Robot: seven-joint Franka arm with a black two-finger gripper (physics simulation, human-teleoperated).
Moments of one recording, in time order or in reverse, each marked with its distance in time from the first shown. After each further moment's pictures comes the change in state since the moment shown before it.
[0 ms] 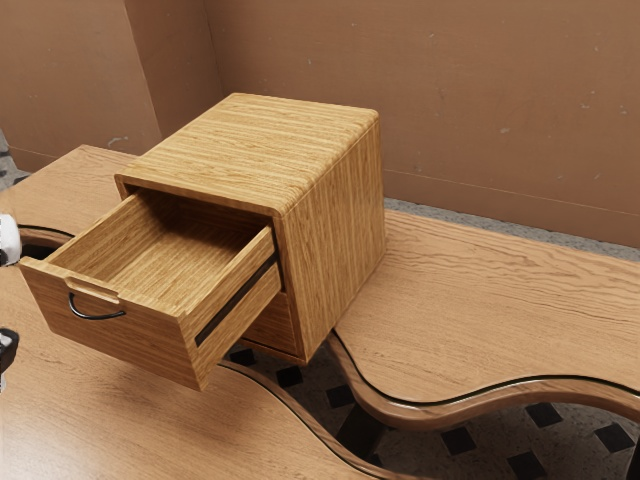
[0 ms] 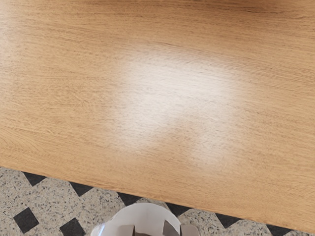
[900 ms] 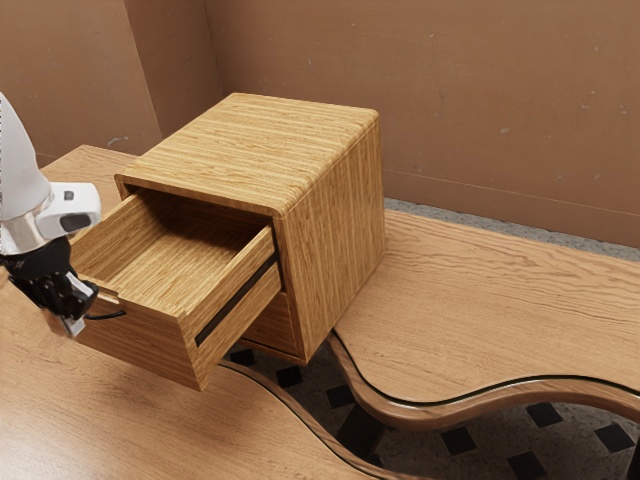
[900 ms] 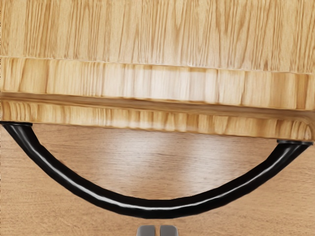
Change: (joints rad) arm 0.015 0.359 0.070 0.025 0.055 0.402 0.137
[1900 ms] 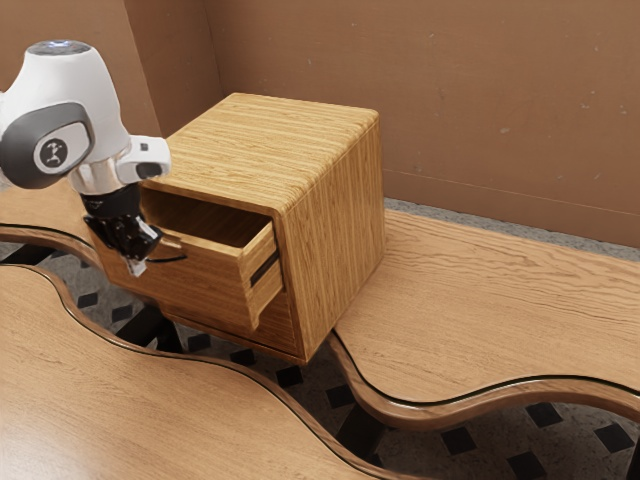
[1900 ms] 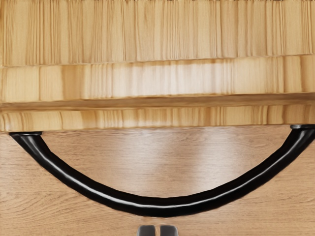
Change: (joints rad) arm 0.012 0.429 0.000 0.291 0.025 0.129 0.093
